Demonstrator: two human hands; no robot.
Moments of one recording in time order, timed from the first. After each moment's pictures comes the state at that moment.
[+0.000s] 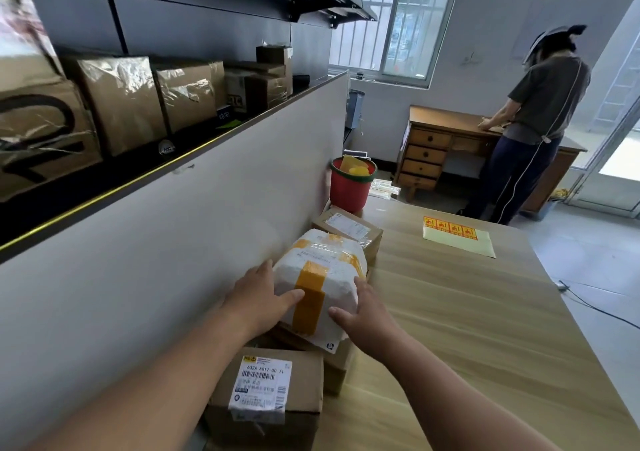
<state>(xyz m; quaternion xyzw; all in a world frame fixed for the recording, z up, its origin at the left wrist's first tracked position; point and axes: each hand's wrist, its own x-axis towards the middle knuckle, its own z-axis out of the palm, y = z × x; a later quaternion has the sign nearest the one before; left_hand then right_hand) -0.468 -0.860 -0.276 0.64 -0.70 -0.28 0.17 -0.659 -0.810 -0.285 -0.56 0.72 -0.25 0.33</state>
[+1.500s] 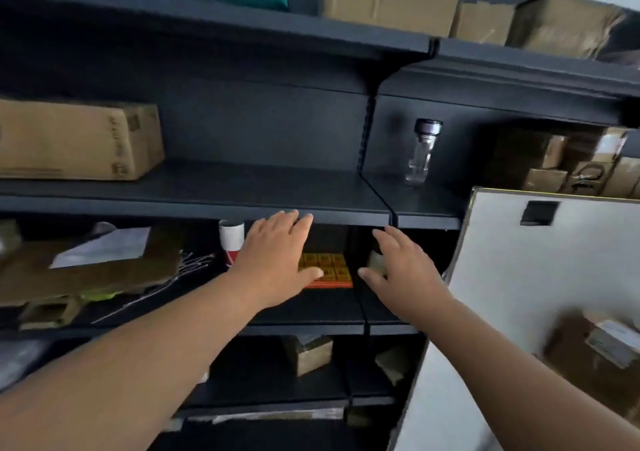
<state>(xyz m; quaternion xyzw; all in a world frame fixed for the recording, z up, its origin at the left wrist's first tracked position) -0.241 -0.036 -0.151 0.88 -0.42 0.18 0.12 -0.364 -0.200 -0.146 -0.97 0.19 -0.16 0.07</state>
